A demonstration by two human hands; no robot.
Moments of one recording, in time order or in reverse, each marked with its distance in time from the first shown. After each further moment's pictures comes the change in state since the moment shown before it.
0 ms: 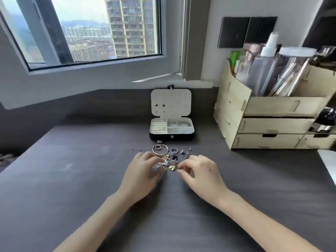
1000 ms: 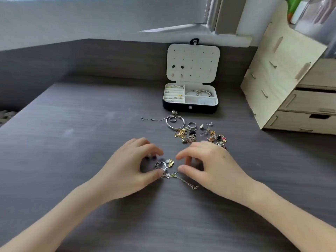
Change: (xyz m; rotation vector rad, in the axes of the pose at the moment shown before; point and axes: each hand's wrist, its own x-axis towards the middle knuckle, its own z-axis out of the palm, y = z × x) left_hand -0.034 -0.010 -0.047 -0.081 -0.279 -0.092; right_hand 0.005 -0.023 0.001 0.121 -0.338 -0.118
